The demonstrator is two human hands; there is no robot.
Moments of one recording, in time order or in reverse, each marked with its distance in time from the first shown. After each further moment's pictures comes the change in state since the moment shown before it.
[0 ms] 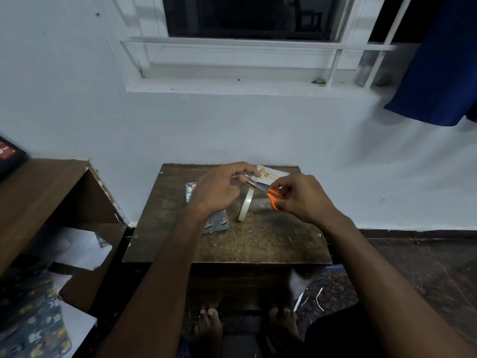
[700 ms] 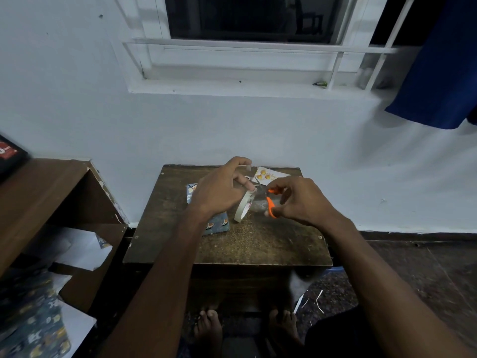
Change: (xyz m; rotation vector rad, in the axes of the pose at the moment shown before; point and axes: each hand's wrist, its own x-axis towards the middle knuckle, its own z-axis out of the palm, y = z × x) left_hand 0.001 -0.001 0.002 0.005 0.003 -0.003; right_hand -0.002 -0.004 0.000 0.026 -0.037 -0.050
